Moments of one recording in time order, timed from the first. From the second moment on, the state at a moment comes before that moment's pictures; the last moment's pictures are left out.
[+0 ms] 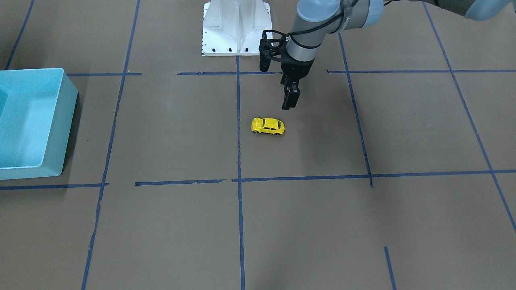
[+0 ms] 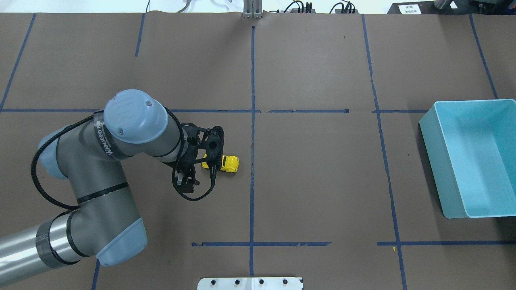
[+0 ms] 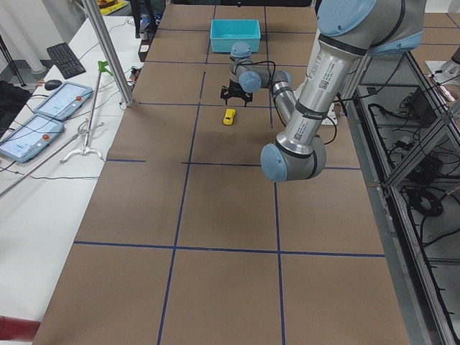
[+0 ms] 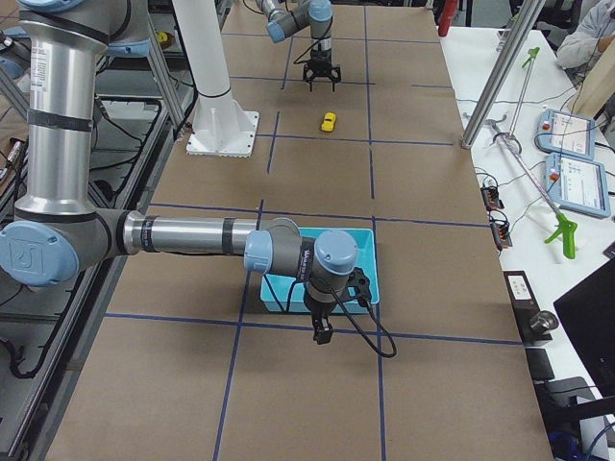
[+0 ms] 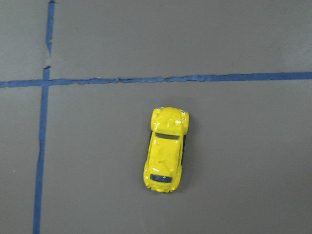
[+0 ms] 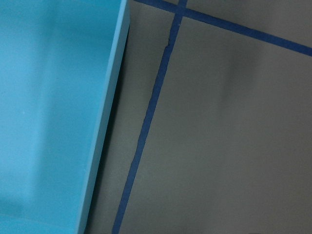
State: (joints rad) left arm -0.51 -2.11 -1.88 -1.58 -1.90 0.39; right arm 1.52 -1.71 1.71 -1.68 2.28 -0.32
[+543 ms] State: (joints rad) left arm -0.49 -2.15 -1.76 -1.65 -1.88 0.39; right arm 1.52 -1.71 1.71 -1.68 2.28 -0.32
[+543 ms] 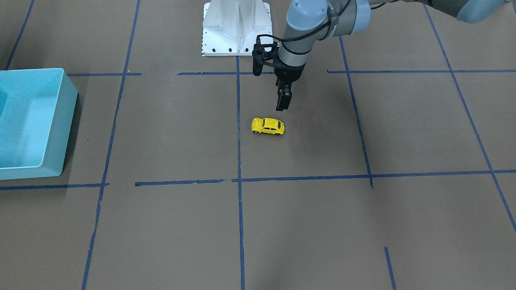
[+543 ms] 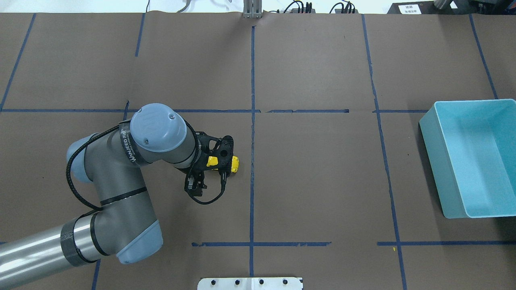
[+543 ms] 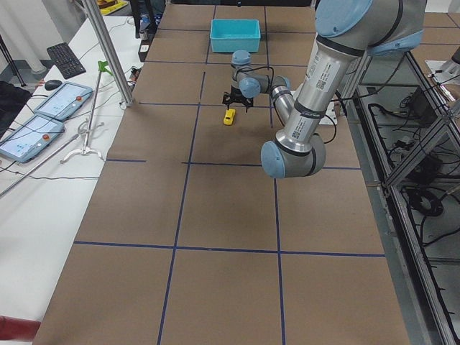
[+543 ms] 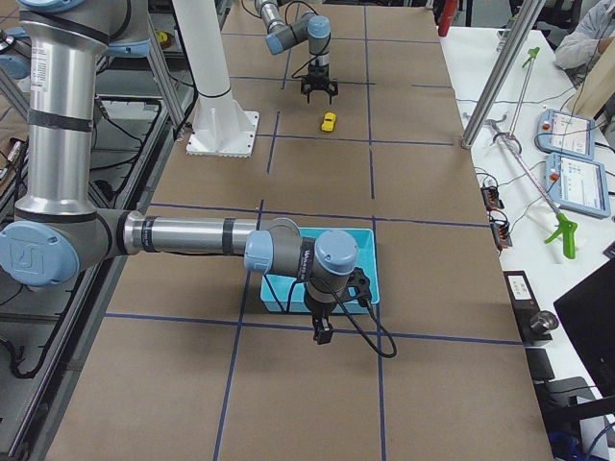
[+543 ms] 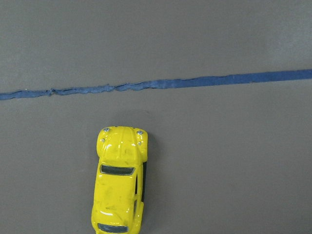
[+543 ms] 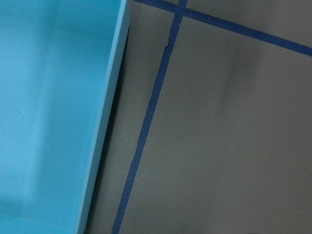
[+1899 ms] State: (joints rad) left arm -0.51 -2.29 -1.56 -1.66 -1.87 0.43; right arm 1.52 -1.71 1.70 -1.68 2.28 -0.32
